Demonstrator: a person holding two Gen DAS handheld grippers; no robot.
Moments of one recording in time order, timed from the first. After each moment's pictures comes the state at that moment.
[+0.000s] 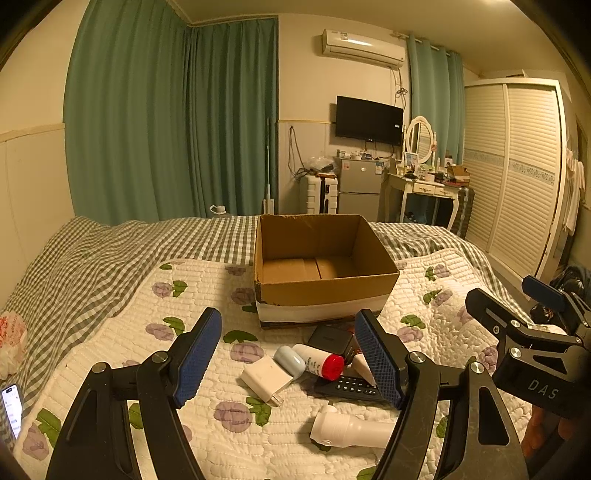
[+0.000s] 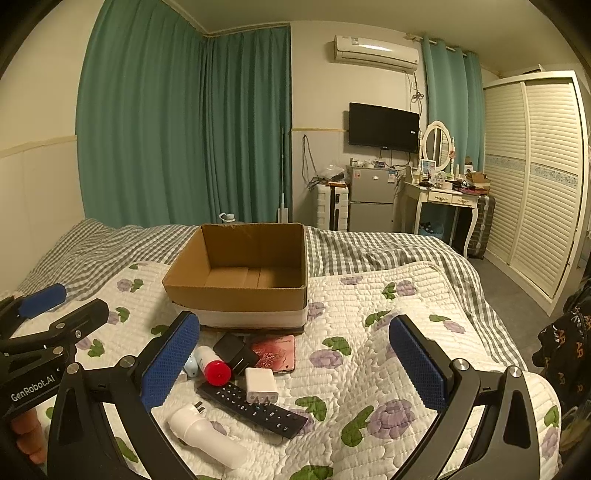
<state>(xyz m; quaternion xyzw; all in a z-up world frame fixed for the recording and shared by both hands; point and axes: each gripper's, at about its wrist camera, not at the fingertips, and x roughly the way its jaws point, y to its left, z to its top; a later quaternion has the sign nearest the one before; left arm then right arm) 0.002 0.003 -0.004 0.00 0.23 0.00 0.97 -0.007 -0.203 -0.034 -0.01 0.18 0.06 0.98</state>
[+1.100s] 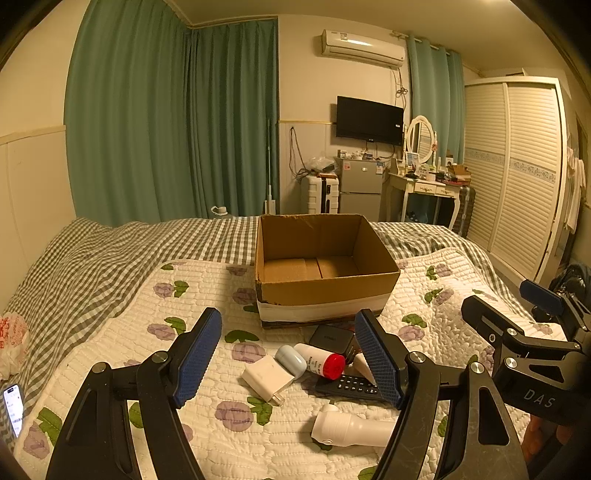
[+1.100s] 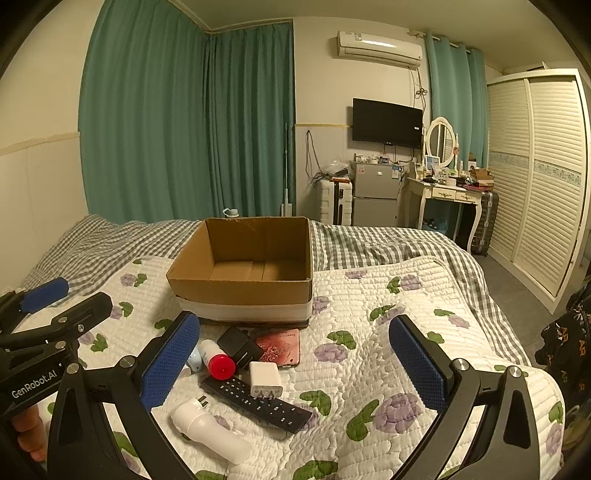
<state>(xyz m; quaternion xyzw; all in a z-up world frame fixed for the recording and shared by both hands) 0.001 0.003 -0.007 0.00 0.23 0.00 0.97 -0.009 -0.201 -0.039 -0.01 0.19 0.07 0.98</state>
